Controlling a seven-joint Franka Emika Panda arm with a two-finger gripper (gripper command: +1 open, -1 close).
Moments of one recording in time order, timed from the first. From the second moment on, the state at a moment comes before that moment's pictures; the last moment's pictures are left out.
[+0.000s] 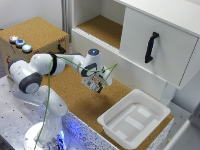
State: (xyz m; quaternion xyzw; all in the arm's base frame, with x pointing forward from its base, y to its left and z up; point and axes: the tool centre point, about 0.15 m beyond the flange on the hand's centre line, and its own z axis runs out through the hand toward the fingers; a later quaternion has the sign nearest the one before) arm 0.366 -0.139 0.346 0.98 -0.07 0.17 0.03
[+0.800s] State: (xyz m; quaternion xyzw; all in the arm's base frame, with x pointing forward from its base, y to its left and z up) arm 0.299 -0.319 0.337 0.93 -0.33 0.14 0.01
